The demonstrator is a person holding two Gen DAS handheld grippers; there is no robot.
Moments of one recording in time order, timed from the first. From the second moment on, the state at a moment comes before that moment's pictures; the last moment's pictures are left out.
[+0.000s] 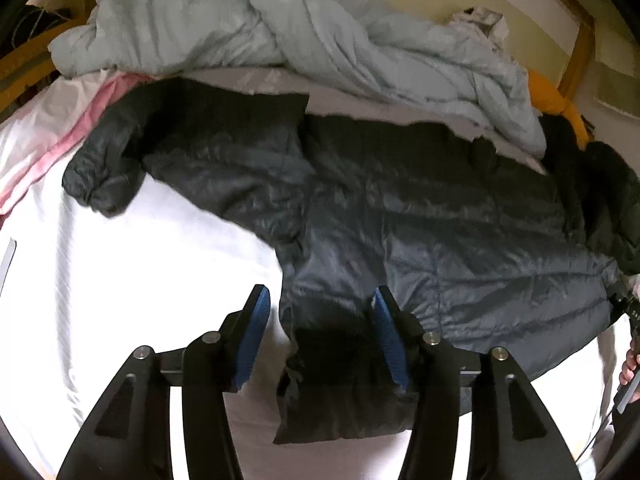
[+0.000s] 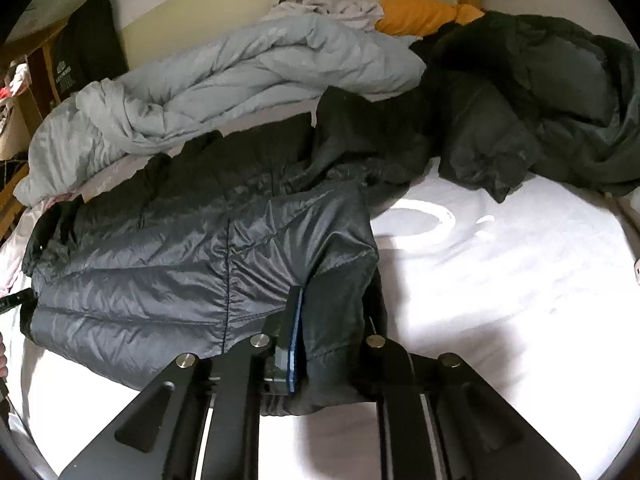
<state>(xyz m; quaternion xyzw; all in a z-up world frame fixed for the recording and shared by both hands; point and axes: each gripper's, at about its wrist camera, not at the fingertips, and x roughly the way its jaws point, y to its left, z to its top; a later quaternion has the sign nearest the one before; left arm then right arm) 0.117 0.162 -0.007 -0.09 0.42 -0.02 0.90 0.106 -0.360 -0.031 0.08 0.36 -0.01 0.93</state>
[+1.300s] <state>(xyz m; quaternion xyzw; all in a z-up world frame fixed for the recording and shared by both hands) 0.157 0.268 0.042 -0.17 0.24 -0.01 0.96 0.080 -0.376 0.014 0.07 0.24 -0.07 0.97</state>
